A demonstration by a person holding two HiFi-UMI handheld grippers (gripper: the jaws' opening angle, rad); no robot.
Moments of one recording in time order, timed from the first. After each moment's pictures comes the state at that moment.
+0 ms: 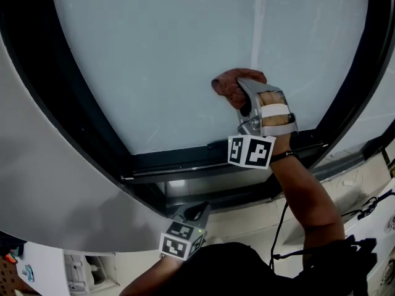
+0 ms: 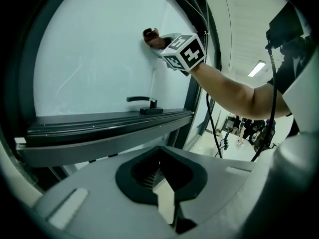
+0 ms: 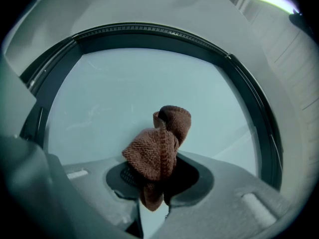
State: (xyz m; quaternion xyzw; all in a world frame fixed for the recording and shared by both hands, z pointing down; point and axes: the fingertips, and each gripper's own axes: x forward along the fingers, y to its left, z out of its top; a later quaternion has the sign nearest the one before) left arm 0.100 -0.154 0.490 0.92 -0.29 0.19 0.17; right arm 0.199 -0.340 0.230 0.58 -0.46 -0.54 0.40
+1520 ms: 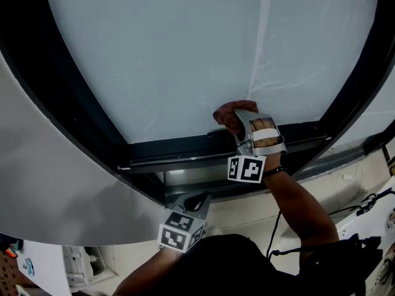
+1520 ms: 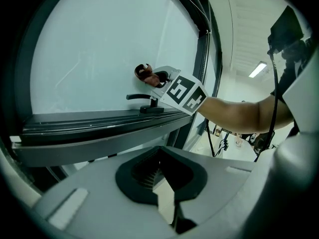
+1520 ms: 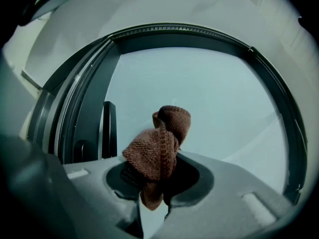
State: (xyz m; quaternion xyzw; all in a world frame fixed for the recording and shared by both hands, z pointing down) left arm 0.106 -0.162 0.495 0.92 -0.29 0.20 0.18; right arm 0.204 -0.339 0.384 0.53 -0.53 -0.48 0.47
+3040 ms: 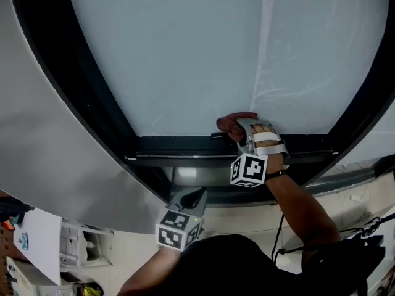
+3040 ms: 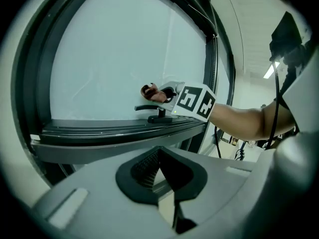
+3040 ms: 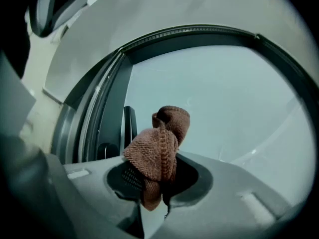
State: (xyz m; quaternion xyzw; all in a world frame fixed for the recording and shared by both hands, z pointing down) left arm 0.108 -0.166 0.474 0.89 -0.39 0.15 0.17; right arm 0.202 -0.337 0.415 0.45 -0.62 -0.42 0.48
